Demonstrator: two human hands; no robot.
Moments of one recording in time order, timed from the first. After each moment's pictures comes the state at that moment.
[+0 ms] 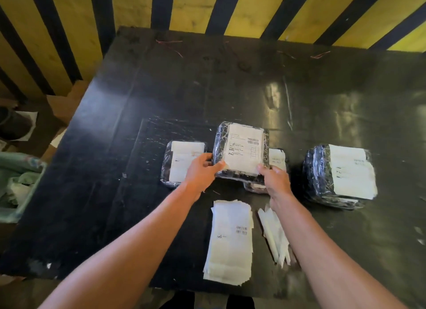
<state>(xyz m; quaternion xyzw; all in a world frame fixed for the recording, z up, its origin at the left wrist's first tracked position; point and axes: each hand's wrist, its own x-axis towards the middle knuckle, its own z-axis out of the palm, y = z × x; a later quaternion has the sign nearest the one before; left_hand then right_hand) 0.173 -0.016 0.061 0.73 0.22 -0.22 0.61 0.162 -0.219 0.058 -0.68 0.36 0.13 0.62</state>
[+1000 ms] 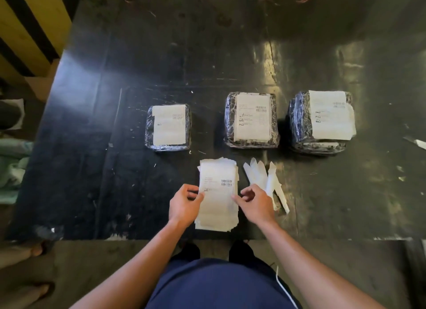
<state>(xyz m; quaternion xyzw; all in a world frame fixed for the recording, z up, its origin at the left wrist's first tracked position) -0.009 -0.032 0.000 0.83 0.28 -0.23 0.43 -0.017 -0.244 -0.006 -0.85 0.23 0.24 0.40</state>
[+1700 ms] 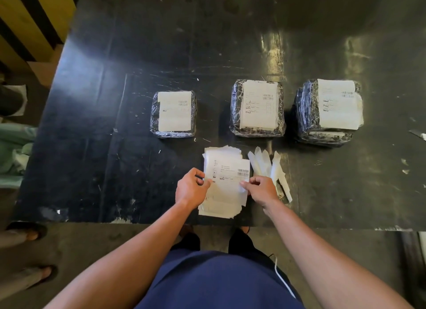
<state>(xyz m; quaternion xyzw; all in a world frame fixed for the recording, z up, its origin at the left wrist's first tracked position) -0.005 -0.035 -0.011 0.85 0.25 -0.25 0.39 -0.010 -0.246 -0.022 -0.76 0.32 0.27 0.49</state>
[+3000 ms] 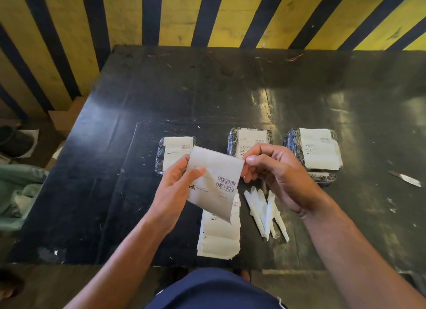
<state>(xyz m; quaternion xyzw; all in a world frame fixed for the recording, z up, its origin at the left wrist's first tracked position) 0.022 -0.025 0.187 0.65 0.12 -0.10 0.75 0.044 -0.253 0.232 -0.64 -0.03 0.19 0.74</state>
